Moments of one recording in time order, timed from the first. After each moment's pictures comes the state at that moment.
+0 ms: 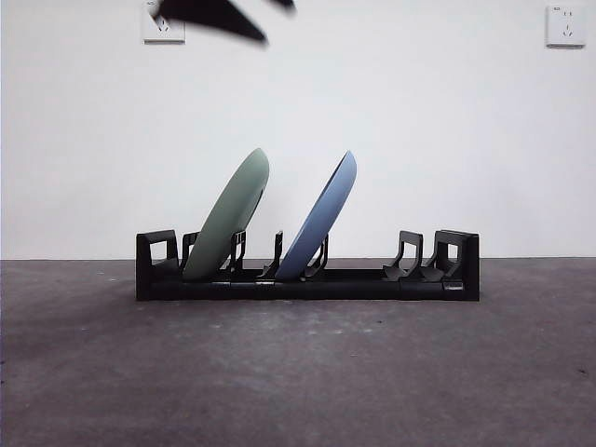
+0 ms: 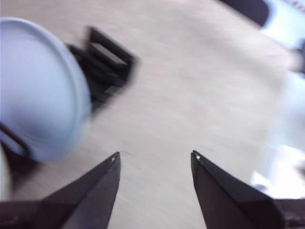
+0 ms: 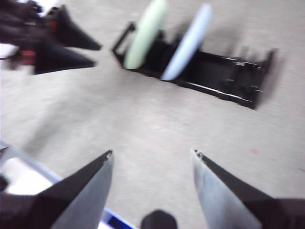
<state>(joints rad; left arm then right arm) -0.51 1.47 1.52 -0.76 0.52 0.10 0.16 1.03 1.66 -1.35 -0.47 -0.10</state>
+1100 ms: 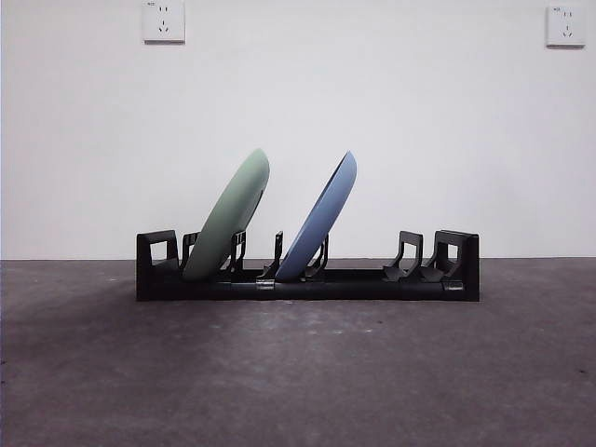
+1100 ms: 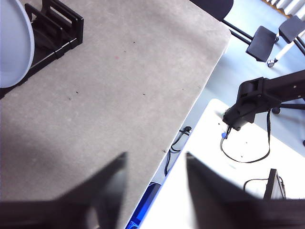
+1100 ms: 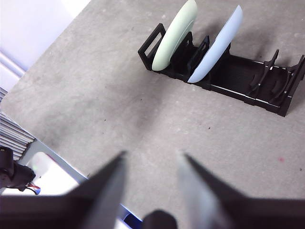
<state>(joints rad) -0.51 1.02 1.52 -1.25 0.55 0.10 0.16 1.03 1.66 -1.35 -0.55 -0.11</state>
